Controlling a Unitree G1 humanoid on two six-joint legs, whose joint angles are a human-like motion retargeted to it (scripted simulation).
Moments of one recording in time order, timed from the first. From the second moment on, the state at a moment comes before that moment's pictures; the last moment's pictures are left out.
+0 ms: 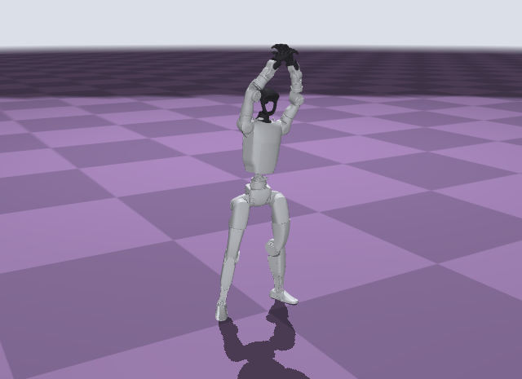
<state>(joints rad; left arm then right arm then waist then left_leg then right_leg) -2.75 0.78 -1.40 0.90 -1.19 -0.37 -0.23 -2.76 -0.67 1.40 0.90 1.48 -0.17 0.29 0.24 -0.21 -0.21 -0.04 0.13 0.49 -0.09 -0.04 -0.26 -0.14 -0.27 -0.34 0.02 0.06 0.26</state>
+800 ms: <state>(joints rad) -2.84 0.55 -1.40 0.91 -1.16 -0.23 -0.33 -2.65 -0.89 1.30 0.87 1.60 -0.18 0.32 -0.05 0.37 -0.19 0.03 0.22 0.56 -0.03 -0.03 -0.26 -0.08 -0.19 -0.29 0.03 0.01 0.26</state>
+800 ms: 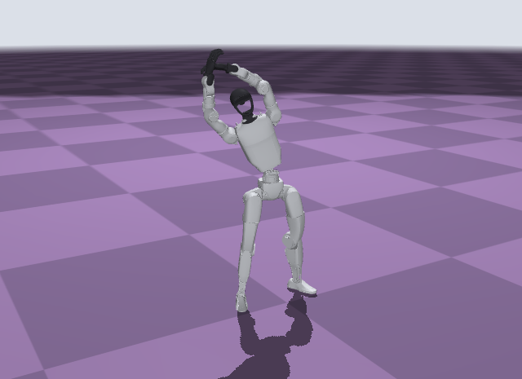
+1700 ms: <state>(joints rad) -2.78 0.48 -1.40 0.89 -1.09 -0.19 -0.34 -2.50 -0.91 1.07 0.92 1.59 -0.09 0.38 -0.19 0.42 -0.16 0.03 0.22 0.57 -0.04 -0.01 -0.26 -0.10 -0.18 -0.26 0.03 0.00 0.26</state>
